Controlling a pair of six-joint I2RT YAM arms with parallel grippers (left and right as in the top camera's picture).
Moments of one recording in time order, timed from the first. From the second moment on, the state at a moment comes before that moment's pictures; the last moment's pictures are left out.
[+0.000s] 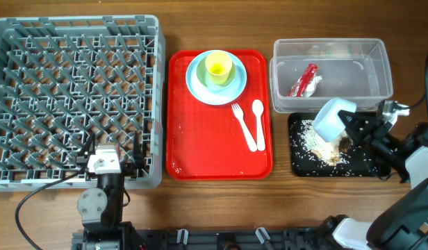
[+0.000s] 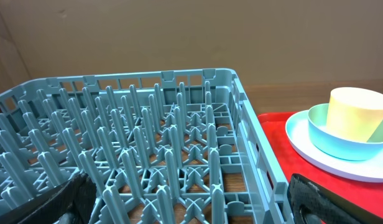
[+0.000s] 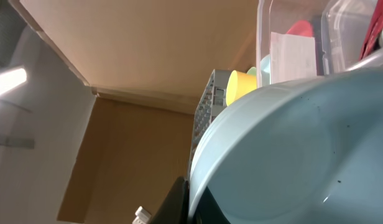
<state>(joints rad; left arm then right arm) 0.07 0.01 0.01 -0.07 0.02 0.06 -0.73 1.50 0.74 -0.72 -1.56 -0.07</state>
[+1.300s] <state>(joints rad) 0.07 0.01 0.01 -0.07 0.02 0.06 0.69 1.27 0.76 -0.08 -0.39 0.46</state>
